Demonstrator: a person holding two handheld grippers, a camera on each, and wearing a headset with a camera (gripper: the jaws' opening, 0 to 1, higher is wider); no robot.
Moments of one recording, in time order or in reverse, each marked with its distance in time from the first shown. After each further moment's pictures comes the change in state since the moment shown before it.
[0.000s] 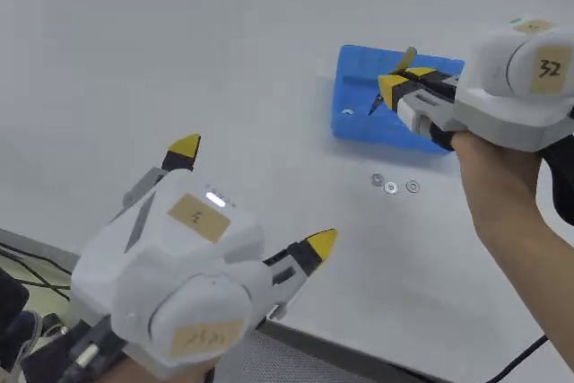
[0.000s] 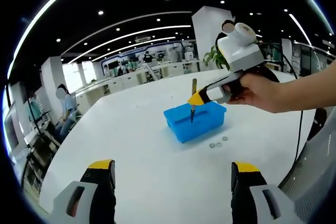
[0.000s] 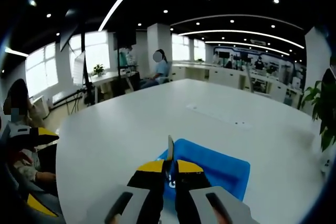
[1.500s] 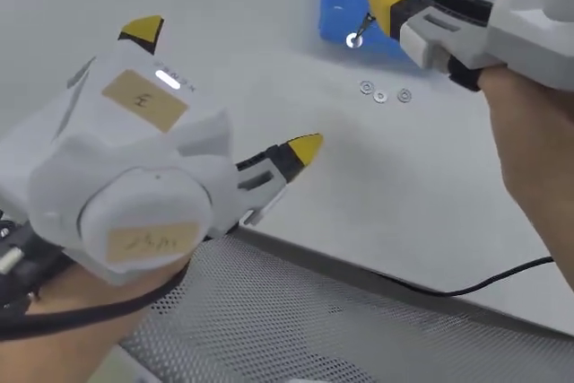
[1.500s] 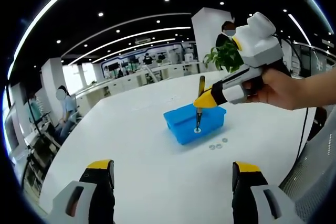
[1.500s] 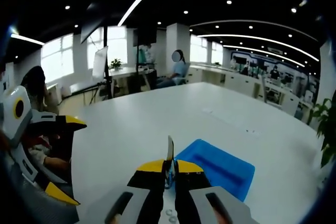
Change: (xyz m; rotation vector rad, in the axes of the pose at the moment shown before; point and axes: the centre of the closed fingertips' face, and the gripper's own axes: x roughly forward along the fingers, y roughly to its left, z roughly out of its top) left arm 0.000 0.000 0.004 0.005 -0.012 0.003; right arm -0.022 0.032 0.005 -0.112 -0.002 0.092
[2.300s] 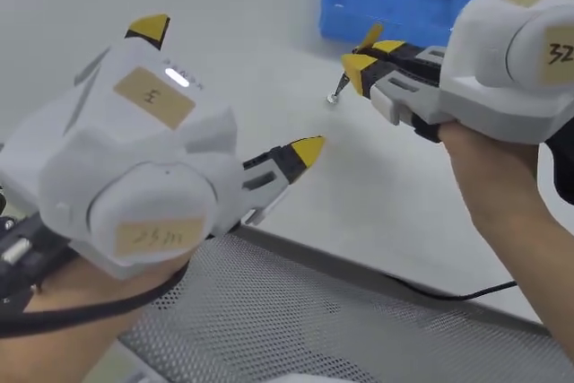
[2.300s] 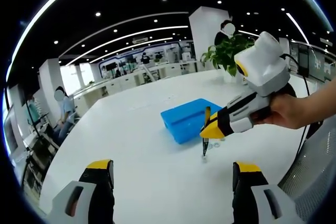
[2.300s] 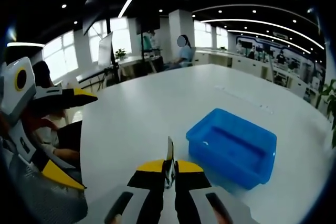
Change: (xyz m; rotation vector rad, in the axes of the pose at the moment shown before) left arm 0.000 -0.005 -0.001 0.013 0.007 -0.018; right arm -0.003 0.040 -0.056 0.053 0.120 0.087
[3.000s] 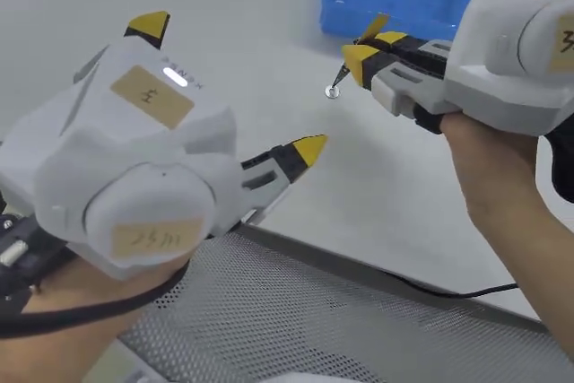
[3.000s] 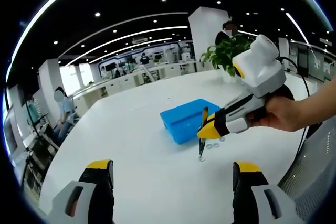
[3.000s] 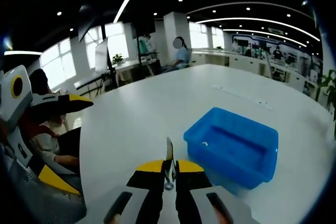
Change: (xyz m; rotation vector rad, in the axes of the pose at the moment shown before) left arm 0.000 0.001 0.000 0.002 -0.003 -0.004; right arm 0.013 -0.007 -0.002 0.045 -0.017 -0.001
